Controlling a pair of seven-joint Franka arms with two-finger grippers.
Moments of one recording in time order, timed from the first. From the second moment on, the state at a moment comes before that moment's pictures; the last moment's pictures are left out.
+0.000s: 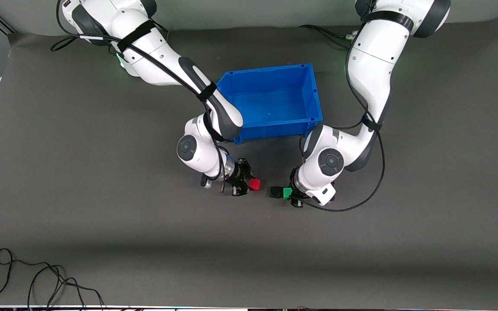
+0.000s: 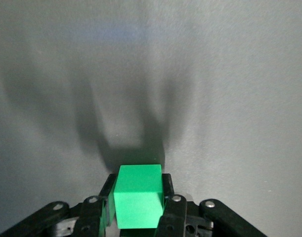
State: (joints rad) left arm -0.52 0.79 -0.02 -1.57 -0.27 2.47 -1.88; right arm 0.65 0.83 0.00 -1.54 0.66 2.63 1.87
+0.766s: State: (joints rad) left arm -0.52 0.79 -0.02 -1.57 -0.27 2.49 -1.88; right arm 0.67 0.93 0.00 -1.39 0.66 2.63 1.88
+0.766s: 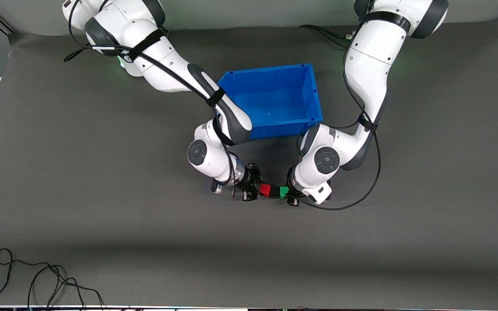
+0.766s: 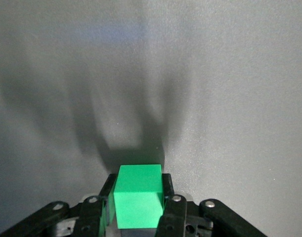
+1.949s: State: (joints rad) left arm -0.30 0.53 0.01 -1.53 -0.19 1.98 -1.21; right arm 0.55 0.68 -0.07 -1.31 0.34 2.08 1.68
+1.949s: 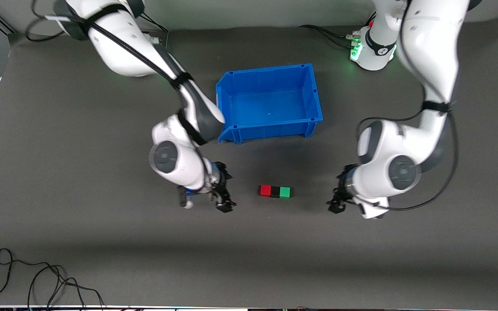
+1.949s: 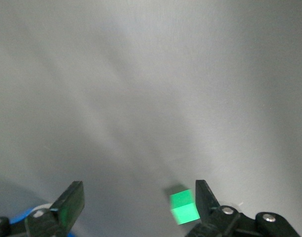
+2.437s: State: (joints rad) left arm -0.13 0.32 0.02 -1.61 -0.08 1.84 -0.65; right arm 0.54 0.41 -0.14 -1.36 0.15 1.77 1.40
